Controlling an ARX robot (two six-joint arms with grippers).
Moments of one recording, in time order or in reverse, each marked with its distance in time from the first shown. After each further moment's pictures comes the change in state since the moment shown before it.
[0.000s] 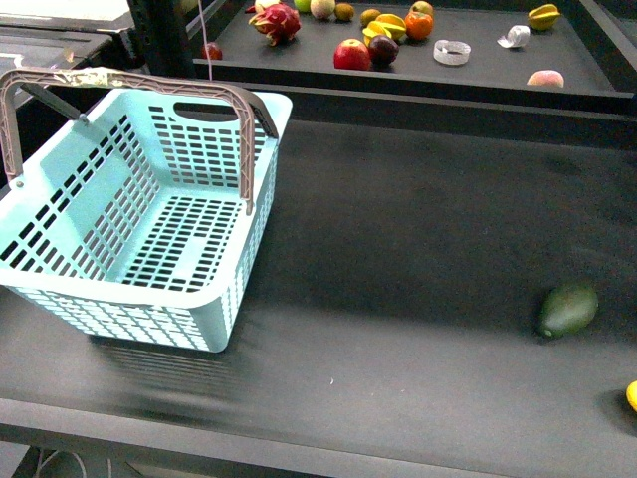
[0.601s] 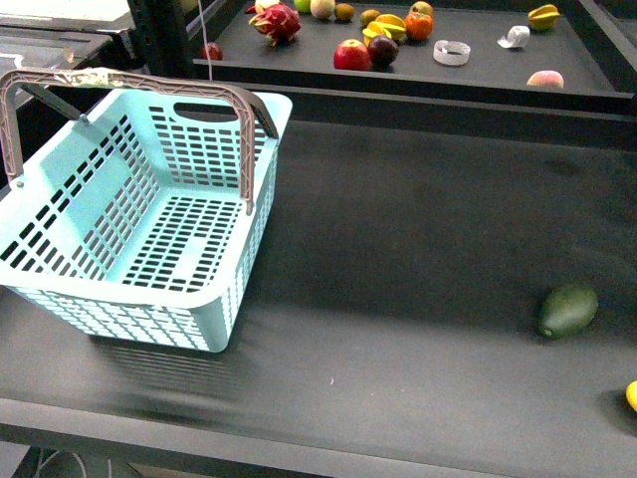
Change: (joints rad) left arm -0.035 -1.266 -0.284 -0.745 -0.016 0.379; right arm 0.000 0.000 0.000 0.000 0.000 0.000
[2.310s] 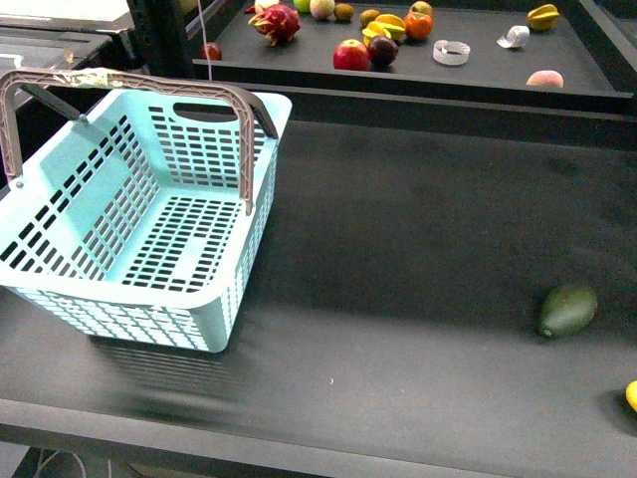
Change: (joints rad) left arm 0.040 -0.130 -0.001 -0.096 0.122 0.027; right arm 0.000 0.000 0.000 0.000 0.000 0.000
